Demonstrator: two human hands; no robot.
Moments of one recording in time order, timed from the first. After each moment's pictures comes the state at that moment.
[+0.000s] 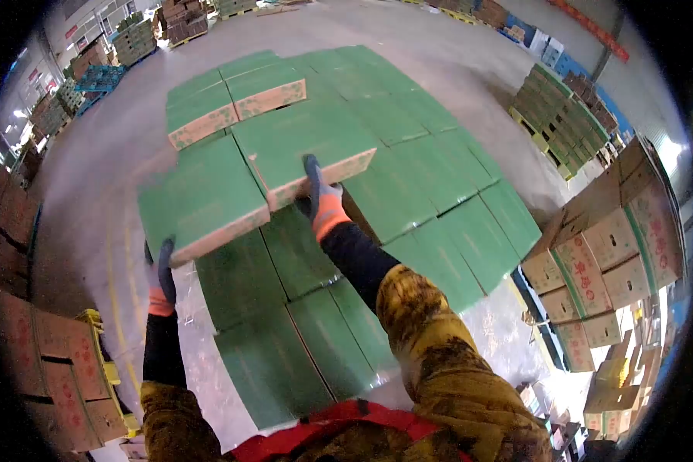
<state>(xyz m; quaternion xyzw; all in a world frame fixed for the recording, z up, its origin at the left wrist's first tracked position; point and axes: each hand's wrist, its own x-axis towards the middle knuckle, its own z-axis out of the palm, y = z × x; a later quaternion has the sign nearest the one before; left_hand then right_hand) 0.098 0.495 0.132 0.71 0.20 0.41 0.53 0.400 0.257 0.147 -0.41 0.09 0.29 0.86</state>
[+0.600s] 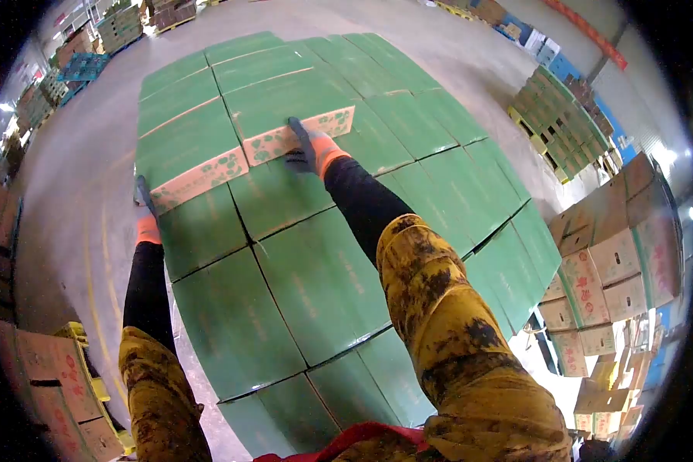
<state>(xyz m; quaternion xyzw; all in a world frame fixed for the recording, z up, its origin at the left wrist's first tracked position) 0.309 0.700 0.054 0.53 0.32 0.34 0.71 0.564 0.381 0.130 -0.58 -0.13 0.41 0.69</state>
